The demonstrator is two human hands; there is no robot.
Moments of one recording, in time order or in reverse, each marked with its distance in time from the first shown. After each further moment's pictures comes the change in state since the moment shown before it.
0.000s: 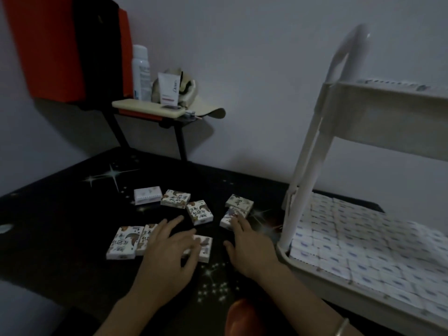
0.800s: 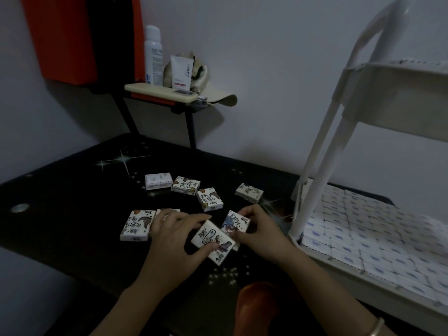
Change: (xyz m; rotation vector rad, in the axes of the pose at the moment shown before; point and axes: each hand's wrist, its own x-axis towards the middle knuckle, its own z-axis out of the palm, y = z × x) left_hand -0.009 0.004 -0.013 -0.167 0.133 -0.042; right_hand -0.012 0.006 -0.010 0.919 -0.026 0.045
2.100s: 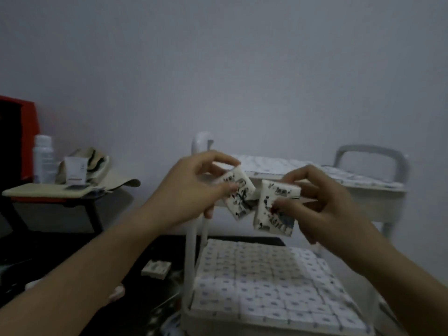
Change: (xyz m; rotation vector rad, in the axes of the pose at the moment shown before) left_hand 0.150 0.287 -0.099 -0.789 -0.247 0.300; right_hand -0.212 -0.134 -0.229 -0.022 0.633 -0.418
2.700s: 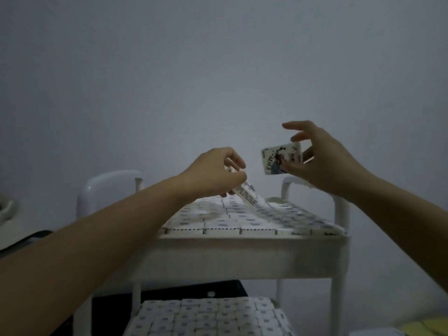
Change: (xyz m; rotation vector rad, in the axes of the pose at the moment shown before) left_hand 0.174 0.021 0.119 0.212 -0.236 0.004; right_hand 0.131 0.039 -0.159 -0.668 0.212 -0.082
